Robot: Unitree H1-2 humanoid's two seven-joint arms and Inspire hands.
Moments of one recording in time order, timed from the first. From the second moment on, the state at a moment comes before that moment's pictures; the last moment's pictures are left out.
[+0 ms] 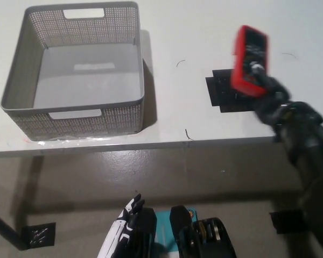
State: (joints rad) left_arm 0.02 0.04 -0.19 0.33 0.14 -0.42 0.00; right_arm -1.12 -0.10 -0.86 1.36 0.06 0.16 0.20
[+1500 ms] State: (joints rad) left_arm 0.09 0.07 -0.25 0.33 0.19 -0.43 -0.02; right_arm -1.30 0.19 -0.34 1.17 0.28 0.36 0.13
